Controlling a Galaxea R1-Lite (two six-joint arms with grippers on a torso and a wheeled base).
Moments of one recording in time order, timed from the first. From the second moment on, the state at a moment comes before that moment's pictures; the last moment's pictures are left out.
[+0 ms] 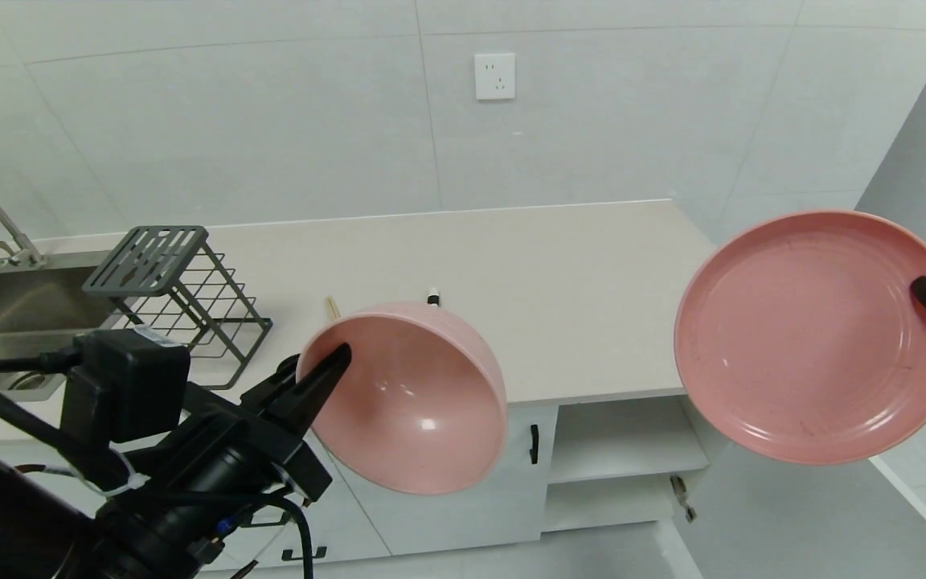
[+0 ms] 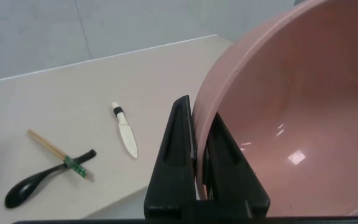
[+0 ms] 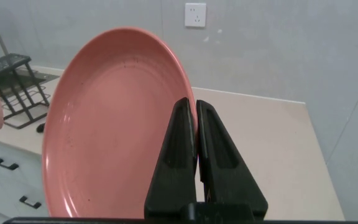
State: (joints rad) left arm -0.67 1.53 -0.14 -1.57 0.21 0.04; right arm 0.16 1.18 -0.14 -1.42 0.27 0.02
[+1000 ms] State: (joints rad) left arm -0.66 1.54 -0.12 -1.57 0.21 0.04; right arm 0.16 1.18 -0.14 -1.42 0.27 0.02
